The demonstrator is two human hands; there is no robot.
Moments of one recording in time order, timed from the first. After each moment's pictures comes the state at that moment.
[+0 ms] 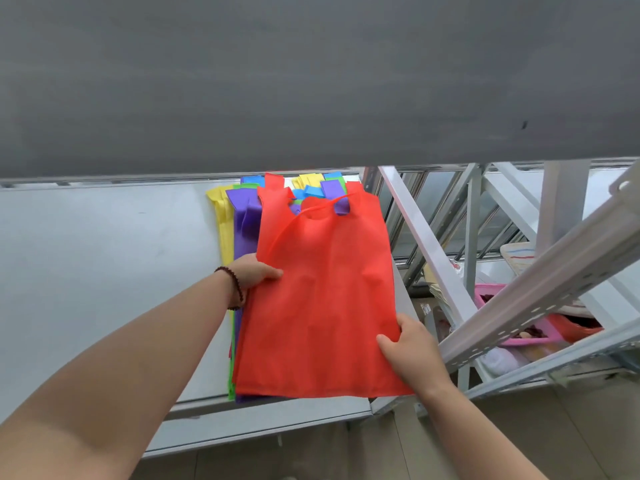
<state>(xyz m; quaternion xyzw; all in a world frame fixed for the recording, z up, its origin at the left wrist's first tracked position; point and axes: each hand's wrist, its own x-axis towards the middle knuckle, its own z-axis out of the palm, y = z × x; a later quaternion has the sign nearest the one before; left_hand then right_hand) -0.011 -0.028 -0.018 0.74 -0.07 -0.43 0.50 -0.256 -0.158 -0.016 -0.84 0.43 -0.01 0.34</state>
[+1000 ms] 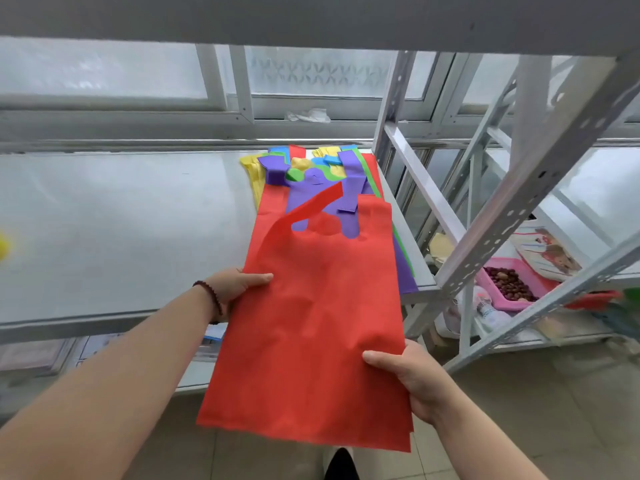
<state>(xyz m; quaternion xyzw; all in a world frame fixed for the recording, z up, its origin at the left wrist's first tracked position) -0.107 0.114 -0.029 0.67 0.00 -0.50 0.56 -0.365 -0.046 -0.032 -0.51 0.32 0.01 0.80</state>
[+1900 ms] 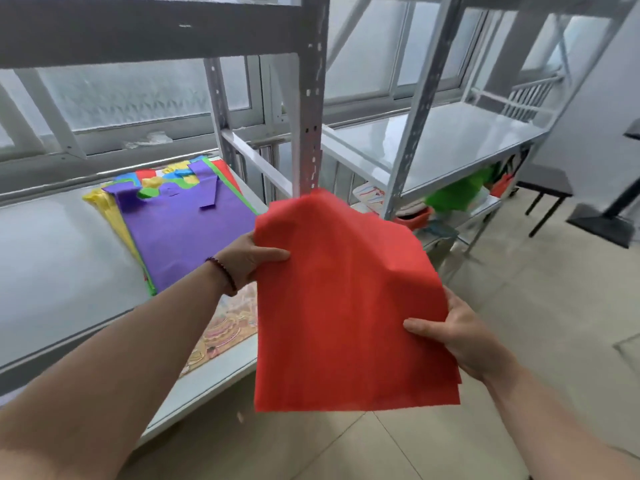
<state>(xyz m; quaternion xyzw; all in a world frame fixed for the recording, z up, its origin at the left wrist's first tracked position) -0.281 0.017 0.040 0.52 -0.33 -0.57 0.54 -0.608 -0.019 0.042 -0.58 0.38 -0.29 0.66</state>
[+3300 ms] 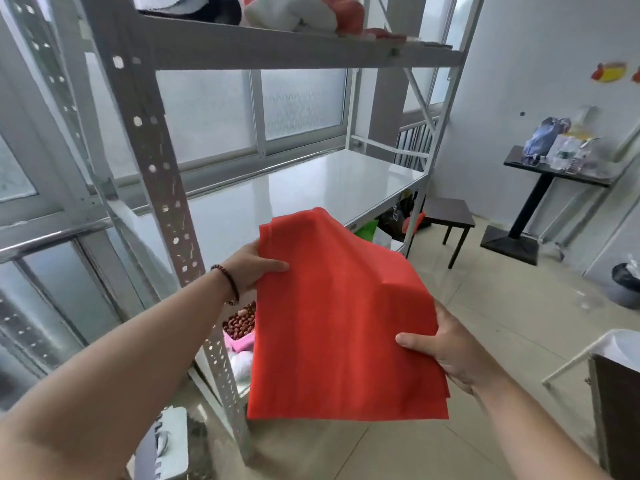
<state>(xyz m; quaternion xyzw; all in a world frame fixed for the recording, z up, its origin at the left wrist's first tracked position) -0.543 -0.456 0.076 0.55 -0.45 -0.53 0.46 -0.867 -0.413 0.057 -0.57 0.45 -0.37 0.58</state>
